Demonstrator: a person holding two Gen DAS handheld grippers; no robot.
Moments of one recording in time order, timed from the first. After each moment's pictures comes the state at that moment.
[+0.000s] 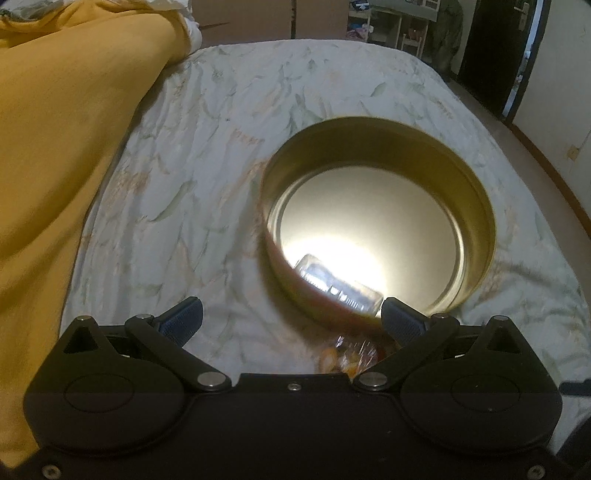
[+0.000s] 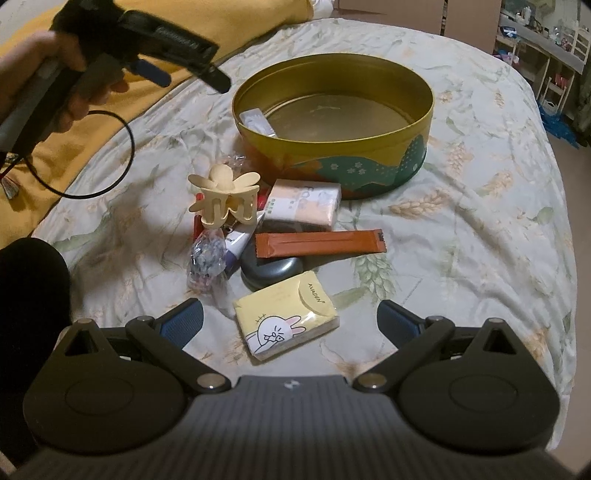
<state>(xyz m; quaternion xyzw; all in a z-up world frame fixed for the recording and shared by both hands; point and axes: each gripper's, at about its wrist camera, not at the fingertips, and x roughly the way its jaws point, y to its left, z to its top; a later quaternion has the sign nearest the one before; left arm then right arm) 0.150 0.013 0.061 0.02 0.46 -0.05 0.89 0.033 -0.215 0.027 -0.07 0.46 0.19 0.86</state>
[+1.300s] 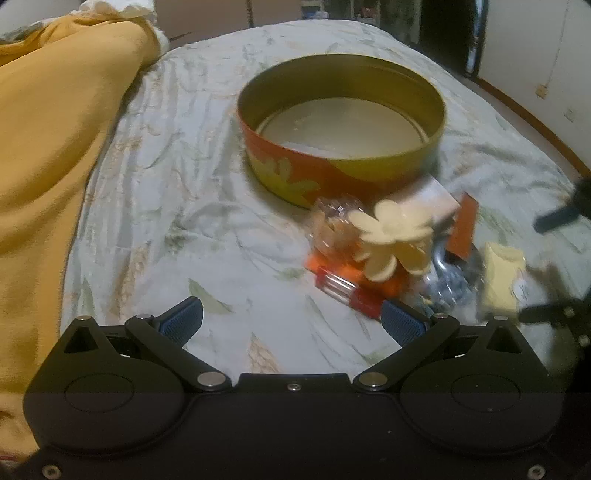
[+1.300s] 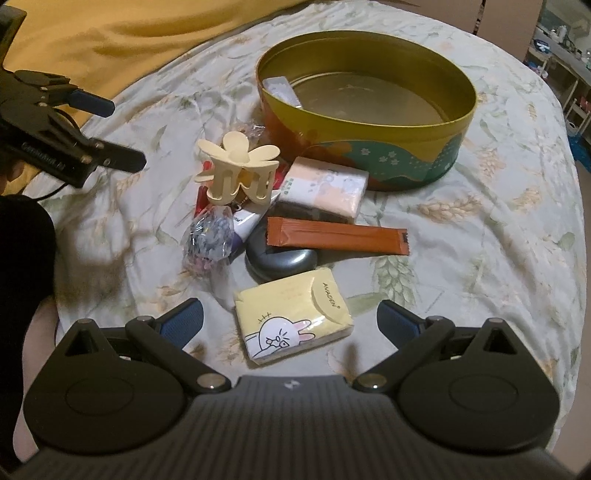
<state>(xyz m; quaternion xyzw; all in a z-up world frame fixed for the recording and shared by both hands) 0.029 0.017 0.013 0.10 0.45 -0.10 0.88 0.051 -0.190 0.002 -0.13 0.48 0.22 0.84</state>
